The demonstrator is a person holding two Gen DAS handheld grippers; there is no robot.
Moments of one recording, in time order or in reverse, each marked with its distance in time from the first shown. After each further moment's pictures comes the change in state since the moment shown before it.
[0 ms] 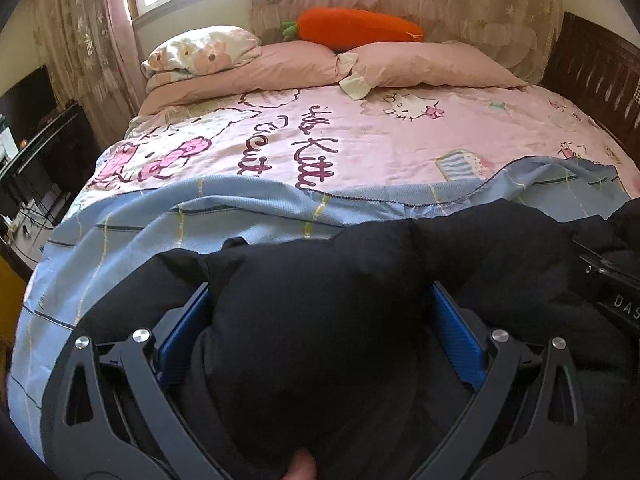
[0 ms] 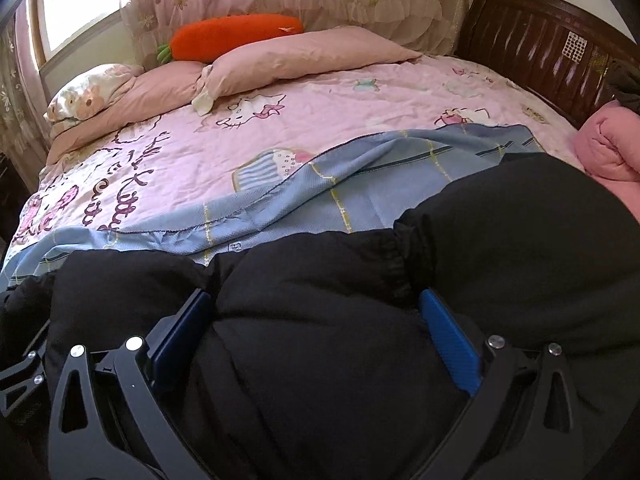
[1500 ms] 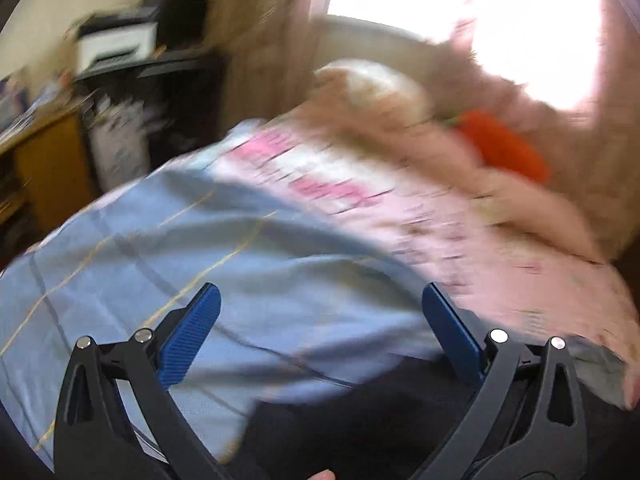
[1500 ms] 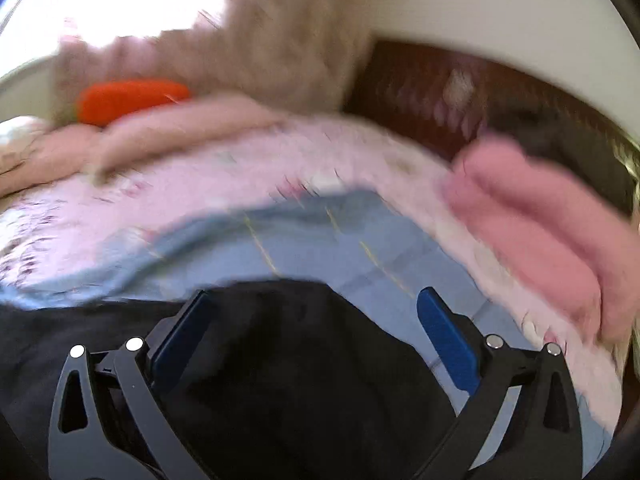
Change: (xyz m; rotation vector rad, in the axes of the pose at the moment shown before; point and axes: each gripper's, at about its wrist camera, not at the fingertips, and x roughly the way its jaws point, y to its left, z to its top) left arm -0.085 0.153 0.008 -0.504 -0.210 0.159; right arm -0.107 -0.088 0.014 -0.025 -0.295 -0.253
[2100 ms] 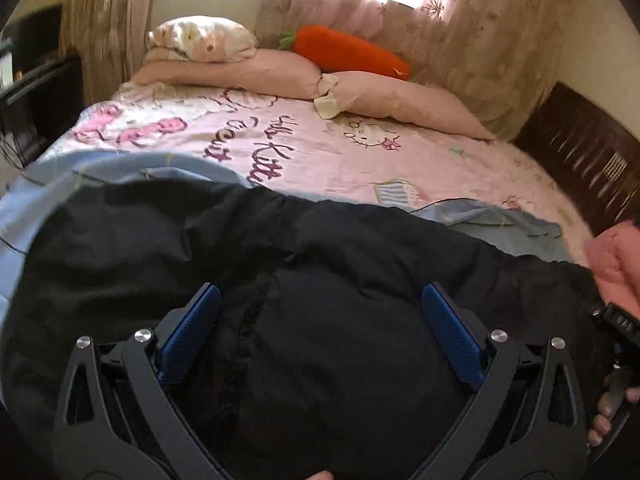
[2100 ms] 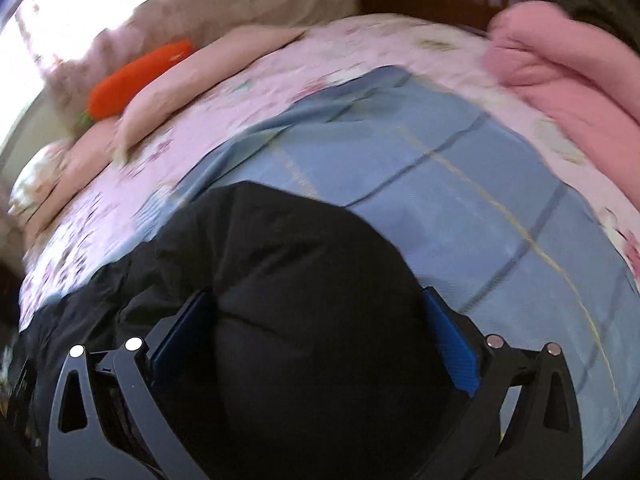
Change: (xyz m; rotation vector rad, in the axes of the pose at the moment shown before) left arm -0.008 -0.144 -0.106 0.267 0.220 -0.332; right arm 0.088 -0.063 -0.033 0.226 0.420 0.210
